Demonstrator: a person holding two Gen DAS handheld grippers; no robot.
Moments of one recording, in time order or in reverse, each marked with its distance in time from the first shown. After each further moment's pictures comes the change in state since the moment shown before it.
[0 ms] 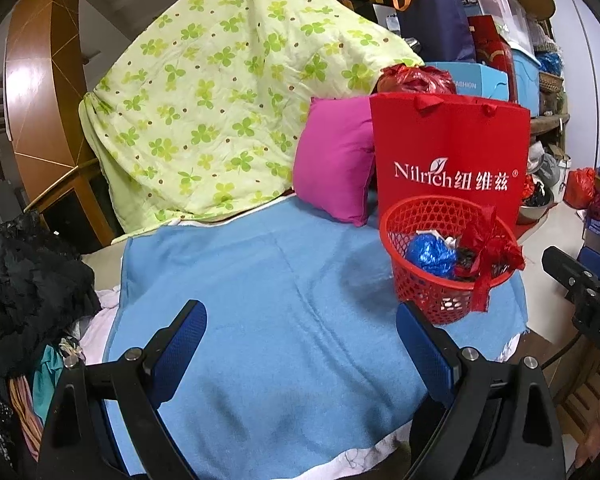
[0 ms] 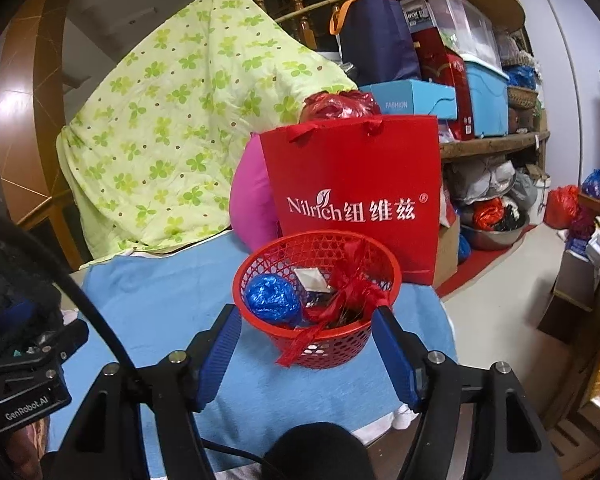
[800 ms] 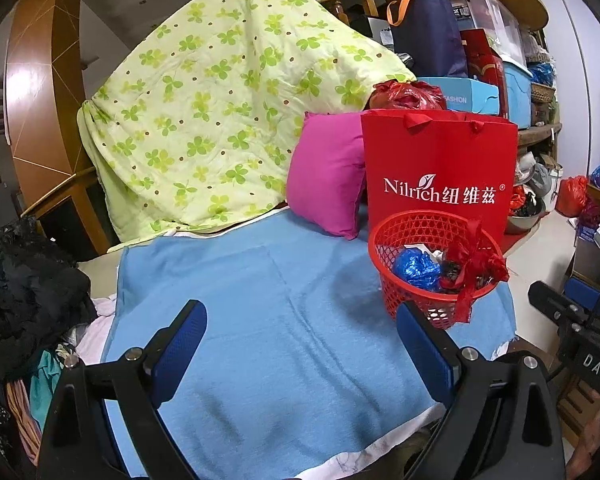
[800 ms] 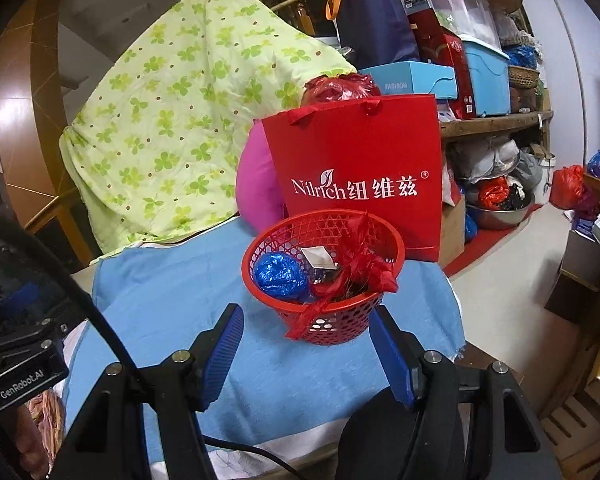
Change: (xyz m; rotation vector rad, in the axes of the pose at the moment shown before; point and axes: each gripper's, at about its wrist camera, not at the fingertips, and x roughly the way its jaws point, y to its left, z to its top) left arm -0.021 0.001 0.005 -0.003 -0.050 -0.022; right arm -0.018 -0.003 -0.008 0.035 0.044 0.026
